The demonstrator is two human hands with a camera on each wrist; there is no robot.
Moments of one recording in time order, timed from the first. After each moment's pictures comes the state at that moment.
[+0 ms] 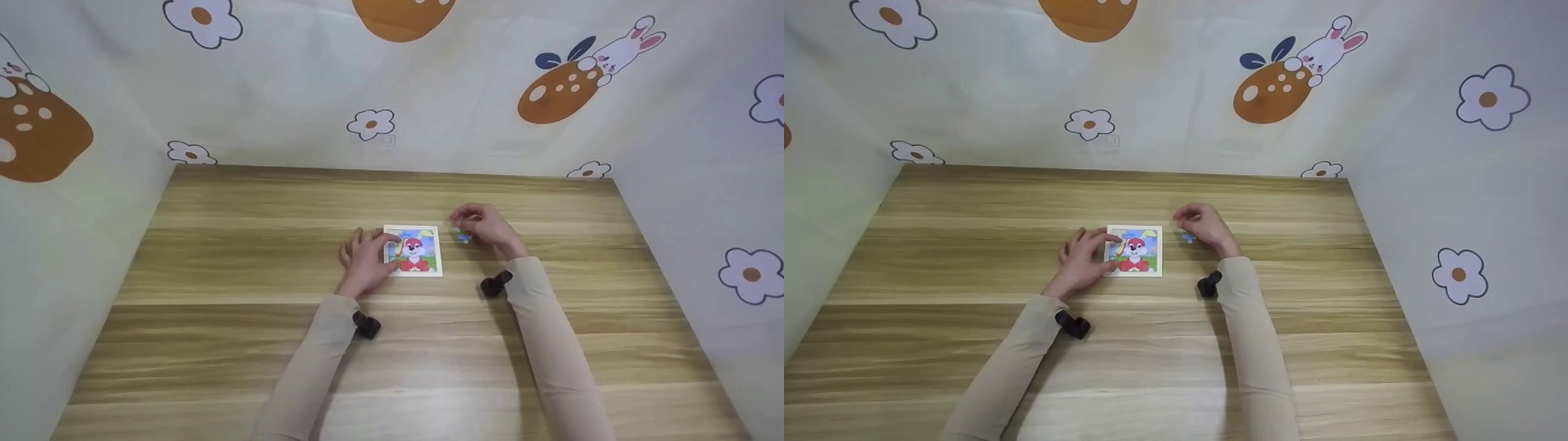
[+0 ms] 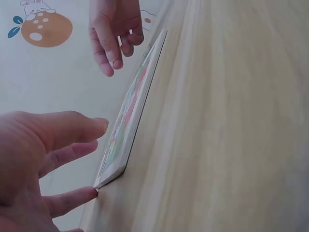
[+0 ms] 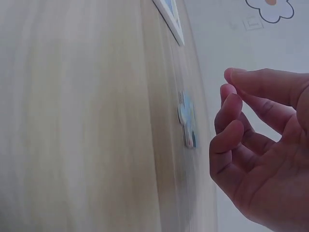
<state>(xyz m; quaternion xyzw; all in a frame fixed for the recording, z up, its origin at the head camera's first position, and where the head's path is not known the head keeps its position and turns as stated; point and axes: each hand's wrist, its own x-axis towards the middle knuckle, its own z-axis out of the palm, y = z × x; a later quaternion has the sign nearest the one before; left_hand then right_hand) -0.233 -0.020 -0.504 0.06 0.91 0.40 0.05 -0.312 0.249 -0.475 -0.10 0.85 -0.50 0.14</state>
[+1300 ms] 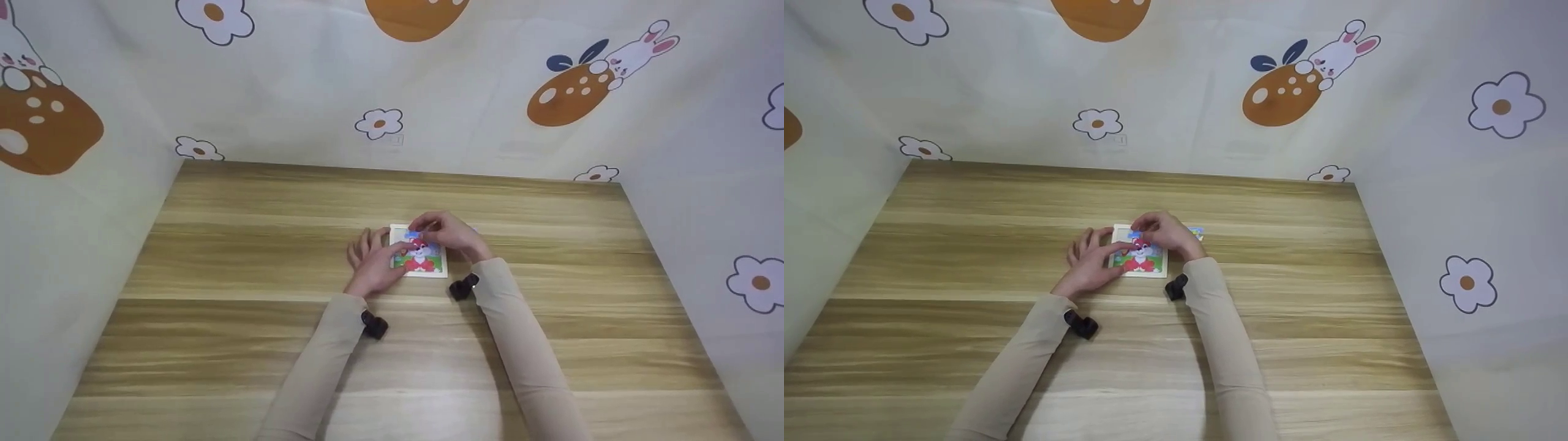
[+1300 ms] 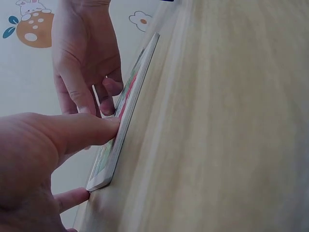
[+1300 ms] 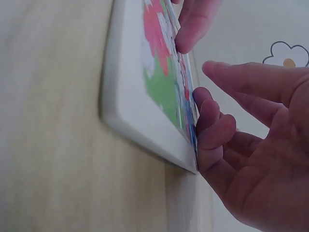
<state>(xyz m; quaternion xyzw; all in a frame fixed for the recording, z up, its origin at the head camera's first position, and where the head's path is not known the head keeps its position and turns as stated) -0.229 -0.016 -0.504 0.10 0.93 0.34 0.08 -0.310 0.175 -0.479 -0.19 0.84 -0.46 0.22</state>
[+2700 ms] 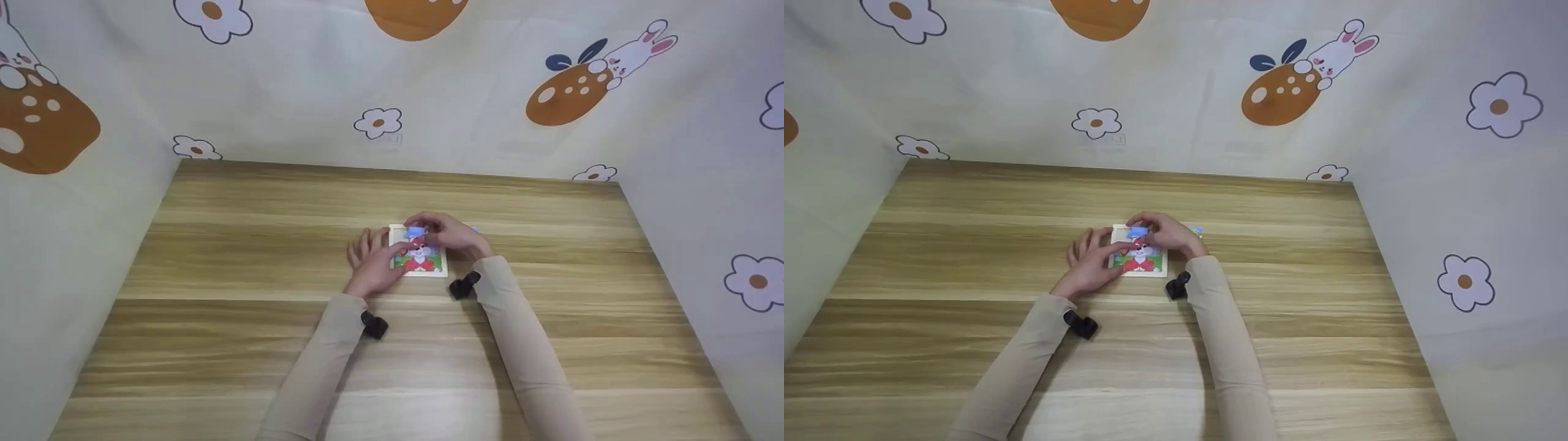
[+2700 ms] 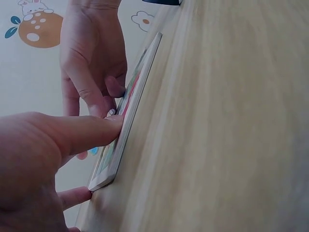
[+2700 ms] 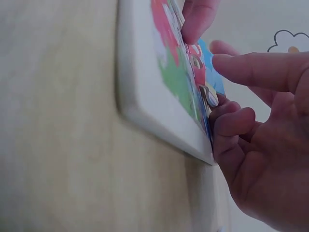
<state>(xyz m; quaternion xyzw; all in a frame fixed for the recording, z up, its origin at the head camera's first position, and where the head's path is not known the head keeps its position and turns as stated) -0.228 -0.017 -0.504 0.10 0.93 0.33 0.10 -0.315 0.181 -0.489 -0.23 0.81 -0.48 0.23</state>
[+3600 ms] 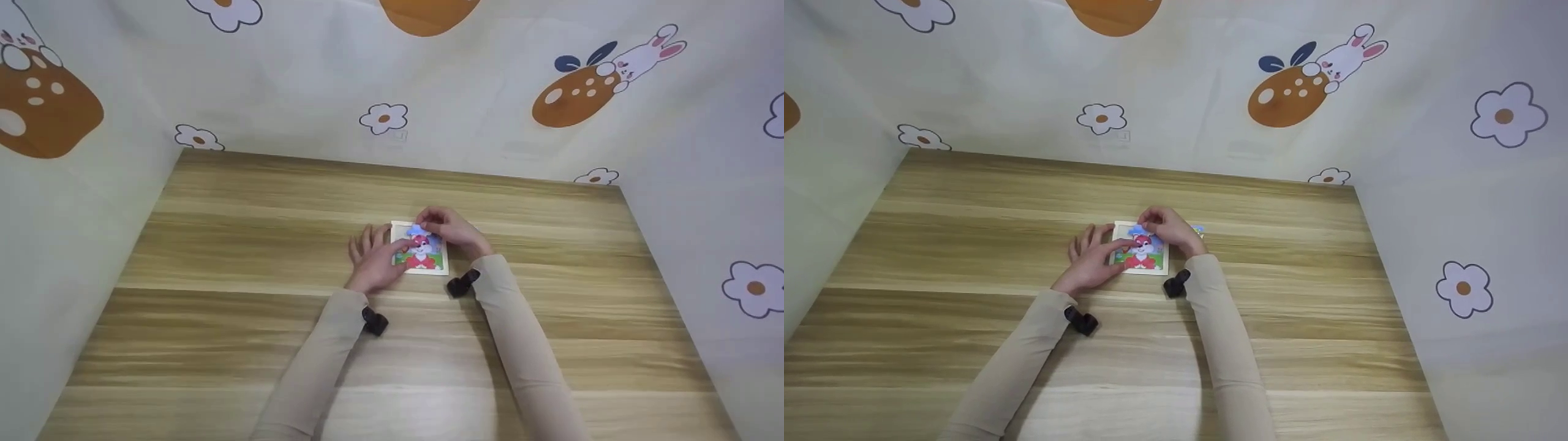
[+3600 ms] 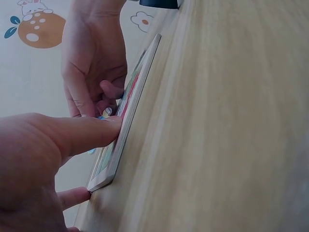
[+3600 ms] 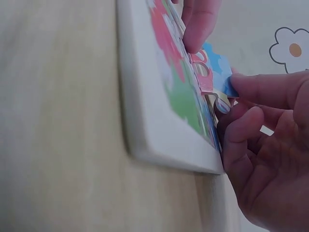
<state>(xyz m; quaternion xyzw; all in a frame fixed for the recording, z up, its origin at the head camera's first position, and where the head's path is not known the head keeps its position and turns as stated) -0.228 -0.015 -0.504 0.10 0.94 0.32 0.10 -0.320 0.177 -0.495 -0.16 0.82 -0.52 0.21</state>
